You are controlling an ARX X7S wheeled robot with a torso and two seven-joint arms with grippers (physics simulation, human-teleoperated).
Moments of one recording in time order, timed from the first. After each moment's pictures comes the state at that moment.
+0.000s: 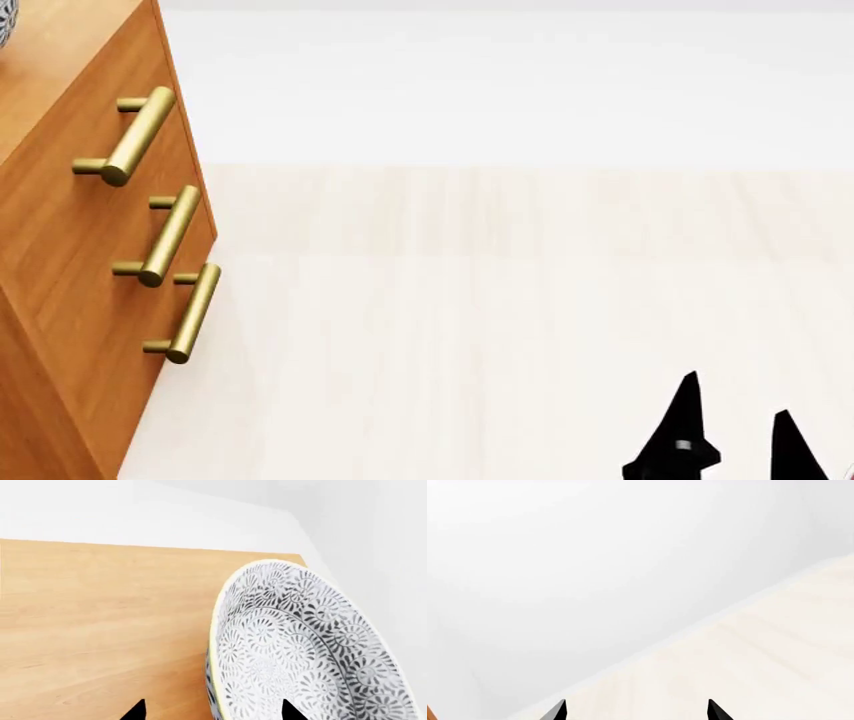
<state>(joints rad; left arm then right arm) -1.91 -0.21 2.34 -1.31 -3.07 -0.01 -1.06 0.19 0.44 -0.26 0.29 0.94 -0.43 0.05</state>
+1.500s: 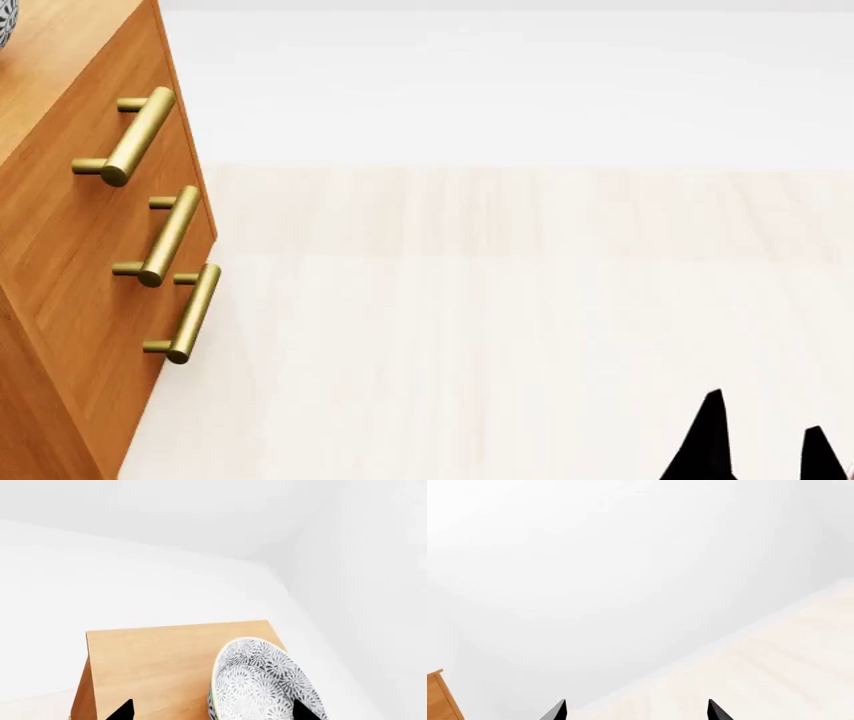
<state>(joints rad) -2.34 -0.48 2.20 -0.48 -2.68 0.32 -1.40 0.02 0.49 -0.22 0.04 0.94 -0.50 0.09</state>
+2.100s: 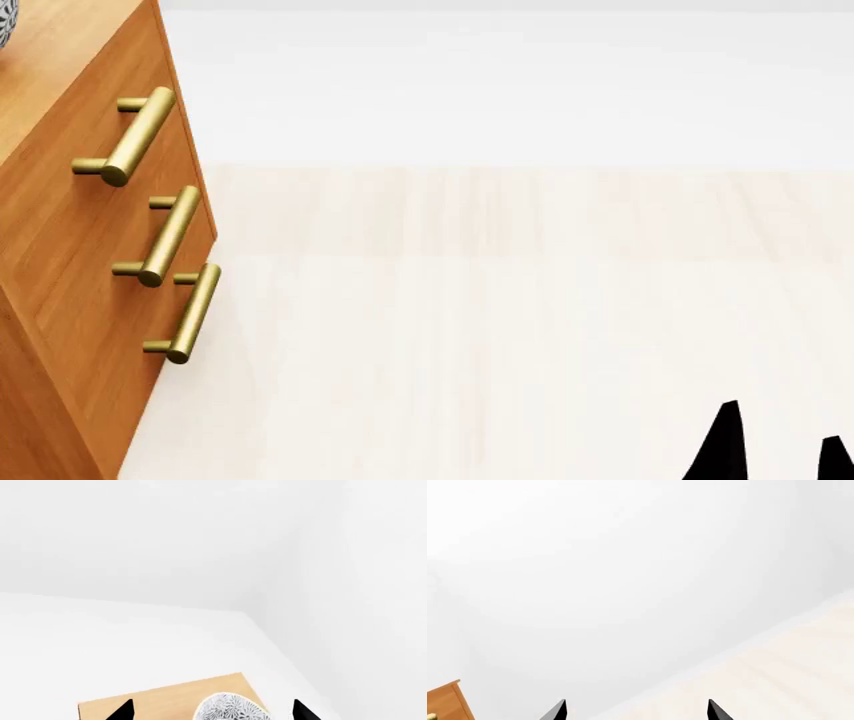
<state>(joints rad) -2.35 -0.54 1.83 -0.47 -2.23 0.05 -1.56 -0.06 0.51 -0.20 -0.04 0.94 -0.55 0.08</state>
